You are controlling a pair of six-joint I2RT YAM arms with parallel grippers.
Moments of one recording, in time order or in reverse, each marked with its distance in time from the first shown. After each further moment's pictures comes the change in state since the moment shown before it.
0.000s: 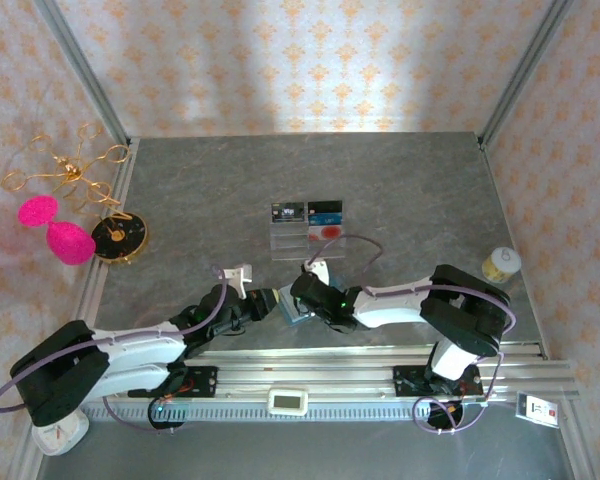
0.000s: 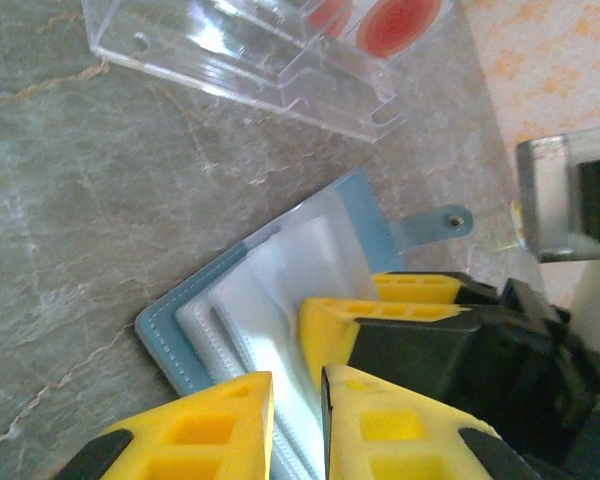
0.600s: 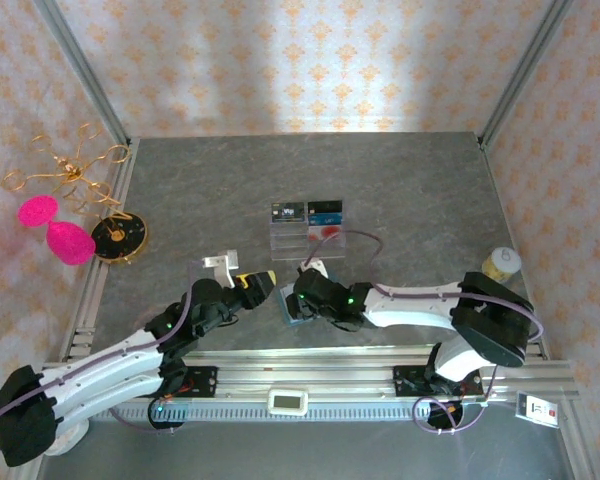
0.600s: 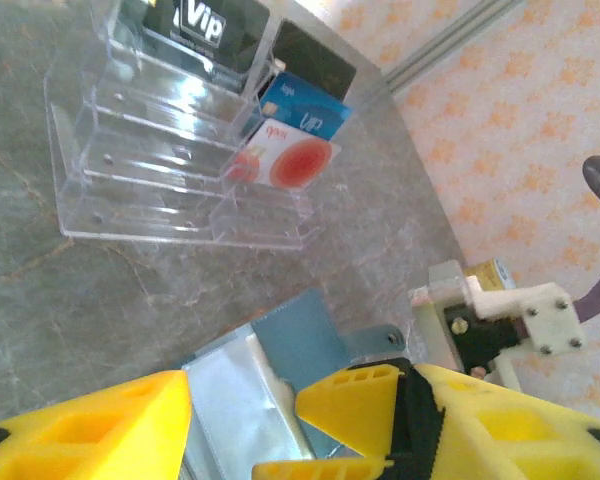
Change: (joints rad) left arm 0.000 -0.381 0.114 -0.331 -0.134 0.095; right arm 0.010 -0.125 0.063 -0.227 -0.102 -0.127
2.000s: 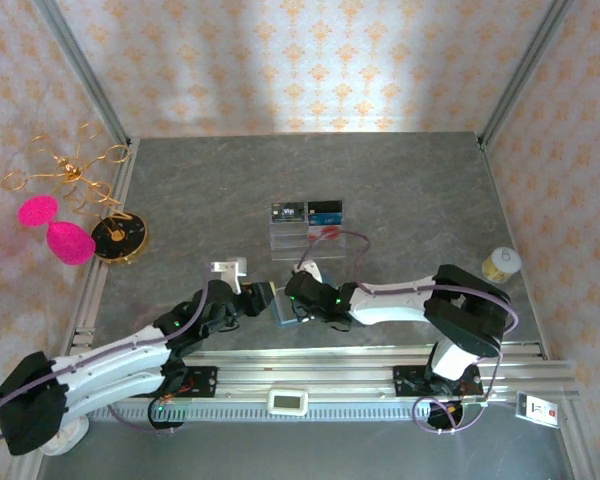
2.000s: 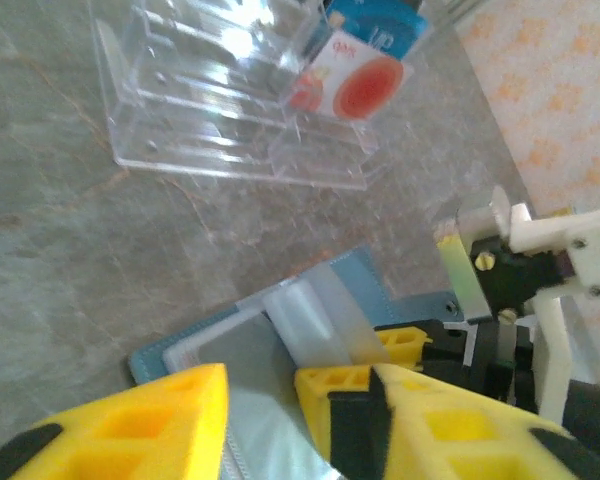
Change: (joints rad) left arm -0.024 0.141 -0.018 0.013 0.040 0.023; right arm 0.005 0.110 0.007 0.062 0.046 0.008
